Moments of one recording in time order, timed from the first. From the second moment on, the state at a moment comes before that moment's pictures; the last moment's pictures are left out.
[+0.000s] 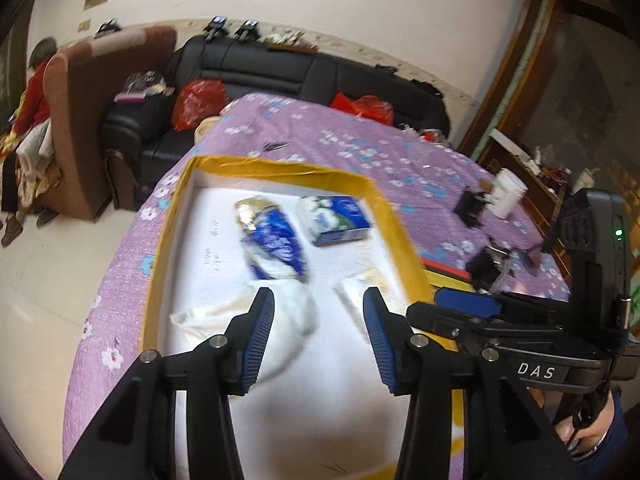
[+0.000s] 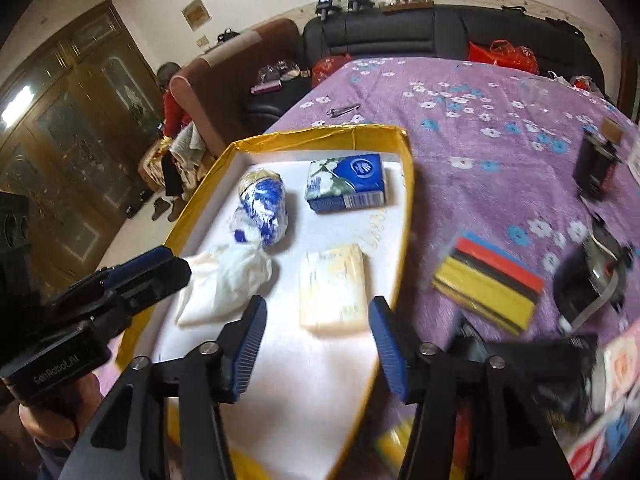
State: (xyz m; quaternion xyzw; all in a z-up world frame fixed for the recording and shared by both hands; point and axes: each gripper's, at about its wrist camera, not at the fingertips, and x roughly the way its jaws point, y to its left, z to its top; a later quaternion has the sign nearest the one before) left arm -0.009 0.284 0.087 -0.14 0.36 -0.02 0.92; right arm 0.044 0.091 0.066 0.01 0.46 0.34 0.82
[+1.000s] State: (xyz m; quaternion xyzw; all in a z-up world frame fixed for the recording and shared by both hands) left arm -0.055 0.008 0.029 0.02 0.43 -0.23 0.87; right arm -0.016 -0.224 0.025 0.18 0.43 0.20 0.86
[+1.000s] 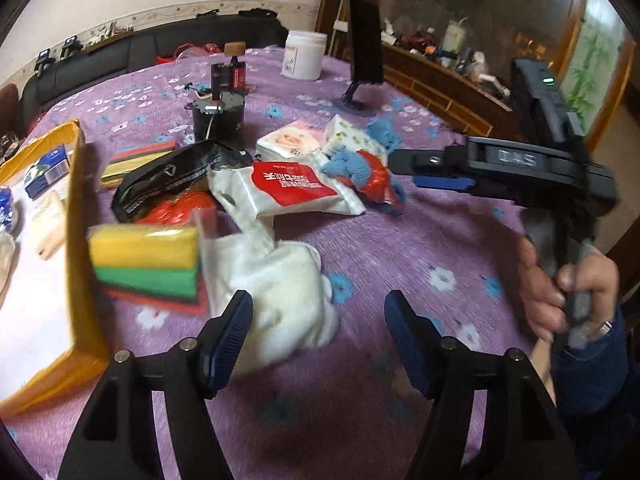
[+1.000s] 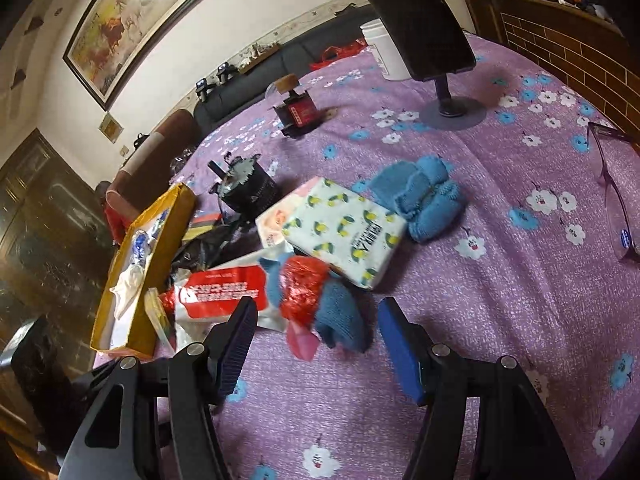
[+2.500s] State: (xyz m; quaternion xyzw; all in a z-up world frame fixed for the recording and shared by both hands) left arm -0.013 0.021 0.016 -0.10 0.42 -0.33 0.84; right arm -0.097 -0.213 0.063 0.17 0.37 0.03 0.91
